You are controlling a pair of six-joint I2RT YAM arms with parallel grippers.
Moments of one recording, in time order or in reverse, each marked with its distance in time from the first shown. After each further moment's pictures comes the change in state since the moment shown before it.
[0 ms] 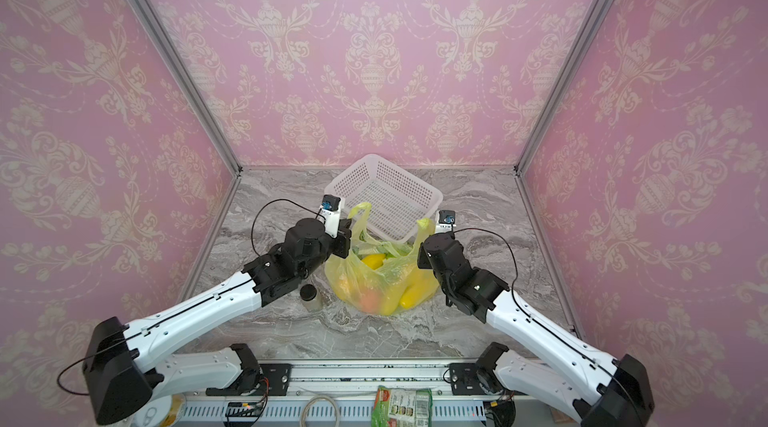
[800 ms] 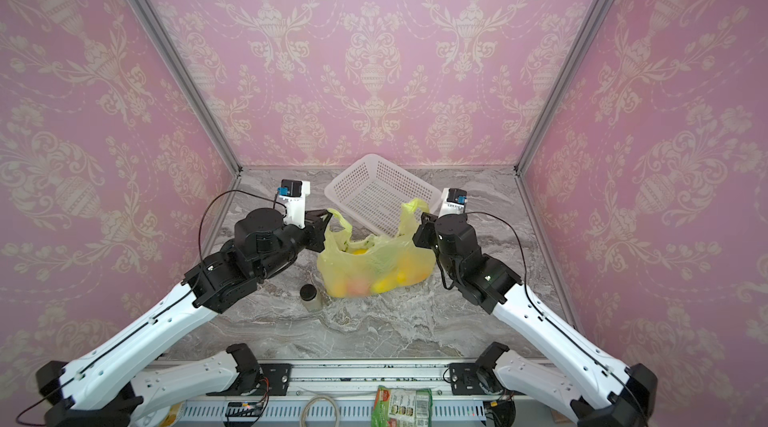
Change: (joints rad) left arm -0.053 -0.241 0.119 -0.299 0.008 -0.153; right arm -0.027 -0.028 0.121 0.048 -0.140 0.124
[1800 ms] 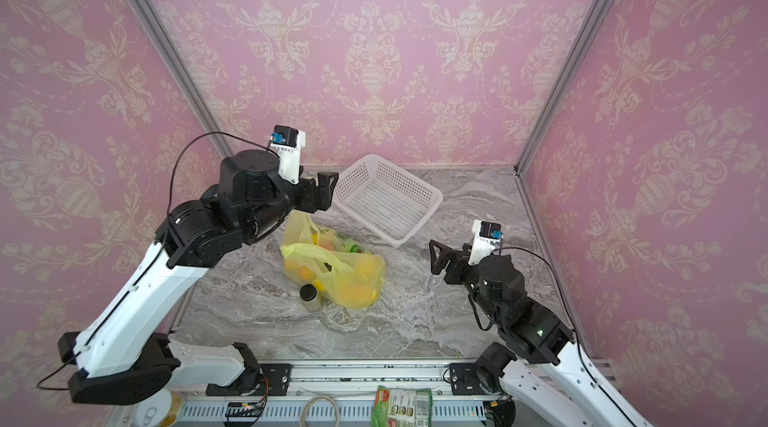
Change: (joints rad) left arm 0.000 0.341 0.733 -0.515 -0.116 0.128; right arm 0.000 -0.337 -0.094 -0.211 -0.091 -0.046
